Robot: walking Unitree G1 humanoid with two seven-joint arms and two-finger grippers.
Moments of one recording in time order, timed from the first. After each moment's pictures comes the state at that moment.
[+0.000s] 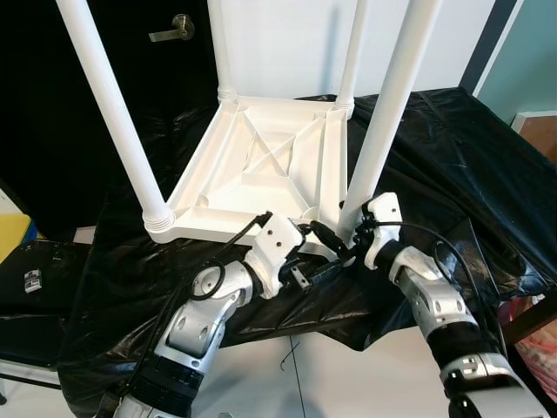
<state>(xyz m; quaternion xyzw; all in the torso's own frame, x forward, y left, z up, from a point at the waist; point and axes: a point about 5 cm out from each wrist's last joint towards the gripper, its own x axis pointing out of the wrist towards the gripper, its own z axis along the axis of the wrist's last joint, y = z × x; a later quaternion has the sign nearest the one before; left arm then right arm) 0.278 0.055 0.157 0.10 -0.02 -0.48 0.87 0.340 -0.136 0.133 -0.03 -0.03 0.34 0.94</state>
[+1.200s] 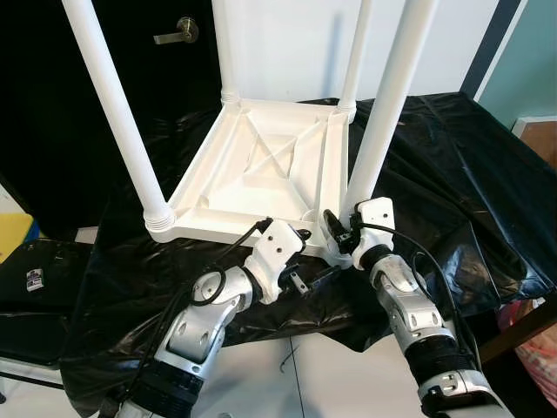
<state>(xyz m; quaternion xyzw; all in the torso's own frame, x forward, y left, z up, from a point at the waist) 0.276 0.058 0.151 0.10 -0.01 -0.48 0.87 0.328 -0.118 0.118 -0.01 -0.02 0.08 1.00</state>
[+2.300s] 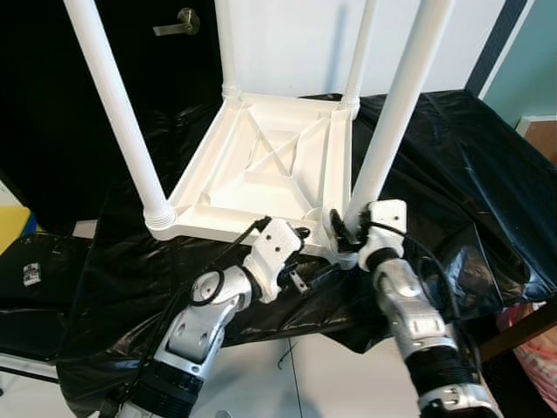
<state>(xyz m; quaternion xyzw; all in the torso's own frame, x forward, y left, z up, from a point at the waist) 0.275 0.060 0.149 0.10 -0.01 -0.47 0.87 0.317 -0.143 0.125 0.00 -0.05 0.13 0.99</state>
